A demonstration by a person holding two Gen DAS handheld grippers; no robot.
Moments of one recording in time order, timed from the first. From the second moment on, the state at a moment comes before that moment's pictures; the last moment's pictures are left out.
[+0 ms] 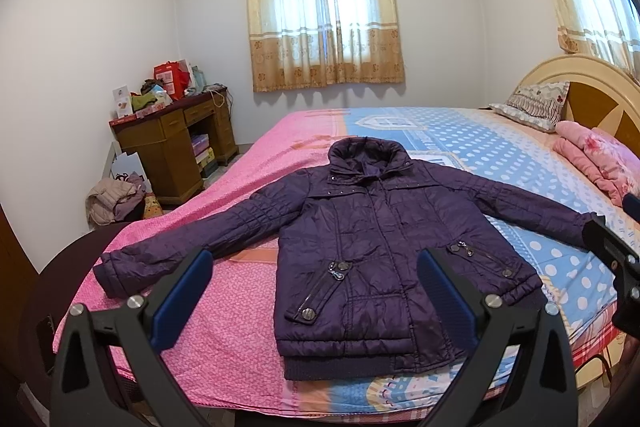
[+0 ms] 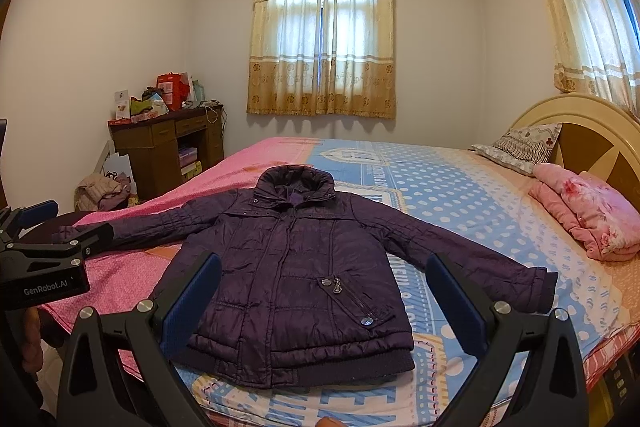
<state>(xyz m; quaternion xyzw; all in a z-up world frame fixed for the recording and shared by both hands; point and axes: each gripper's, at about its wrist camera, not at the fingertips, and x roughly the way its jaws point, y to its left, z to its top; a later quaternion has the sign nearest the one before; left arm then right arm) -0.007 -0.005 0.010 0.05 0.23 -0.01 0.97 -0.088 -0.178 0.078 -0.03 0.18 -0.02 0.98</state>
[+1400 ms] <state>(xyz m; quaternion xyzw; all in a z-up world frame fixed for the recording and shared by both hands) -0.002 0.004 0.003 0.03 0.24 -0.01 0.97 -0.082 -0.177 0.075 -0.02 0.19 -0.01 0.98</state>
